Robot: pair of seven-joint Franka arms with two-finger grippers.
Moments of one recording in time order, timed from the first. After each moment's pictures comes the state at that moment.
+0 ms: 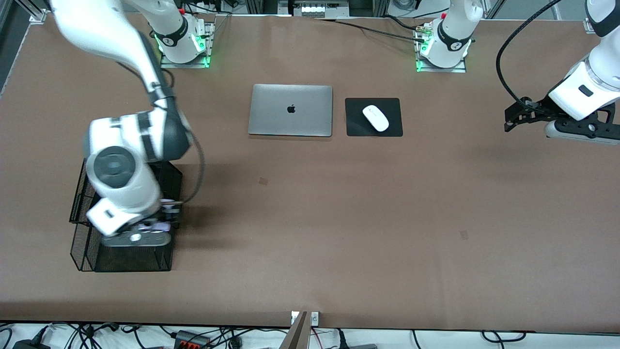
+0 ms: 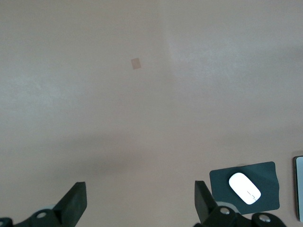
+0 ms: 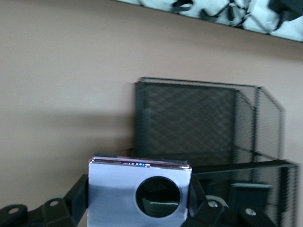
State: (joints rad) left arm -0.07 -0.05 0.02 -1.77 -0.01 1.73 0.08; right arm 0.27 0.64 -0.10 -1.25 -0.26 1.95 0.23
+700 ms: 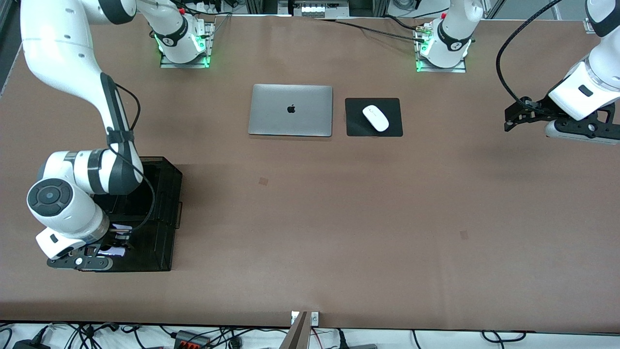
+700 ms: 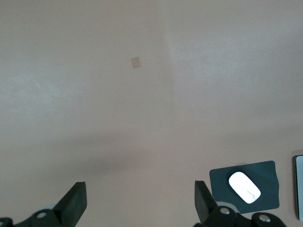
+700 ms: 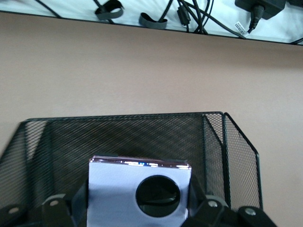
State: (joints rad) left arm -0.07 -0.05 0.02 -1.77 -0.01 1.73 0.08; right arm 0.08 0.81 -0.08 -1.26 -0.24 2.25 0.17
